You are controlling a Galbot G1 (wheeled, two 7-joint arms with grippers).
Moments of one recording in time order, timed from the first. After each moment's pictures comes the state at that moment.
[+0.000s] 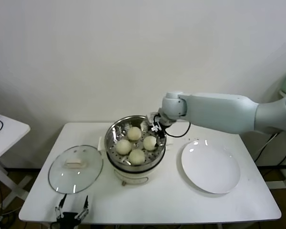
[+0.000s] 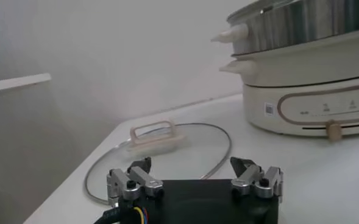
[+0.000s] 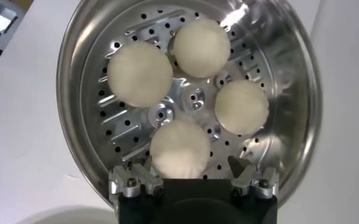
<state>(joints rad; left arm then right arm) 1.71 -1.55 -0.76 -1.72 0.11 -0.31 0.11 0.66 1.11 -1.48 1.35 0.53 -0.36 -0.81</state>
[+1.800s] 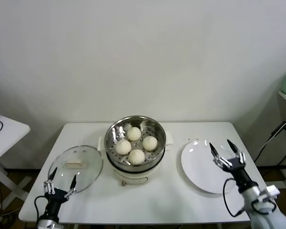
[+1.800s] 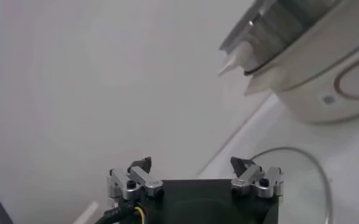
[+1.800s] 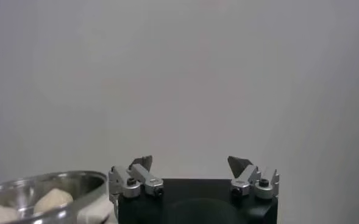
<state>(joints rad) 1.55 -1.48 -0.87 -1.72 0.73 -0.42 -0.06 -1.60 0.98 0.63 1.88 0.72 0.28 -0.16</state>
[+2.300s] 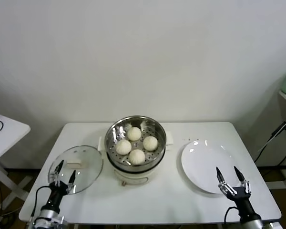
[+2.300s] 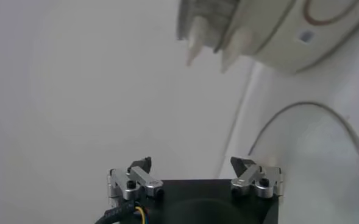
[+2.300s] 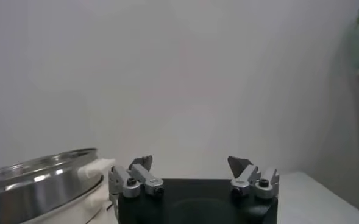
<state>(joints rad) 1.44 -1.43 -0.86 -1.60 1.14 -0.43 -0.18 -1.73 1.10 0.62 1.84 0.71 0.41 -0.18</state>
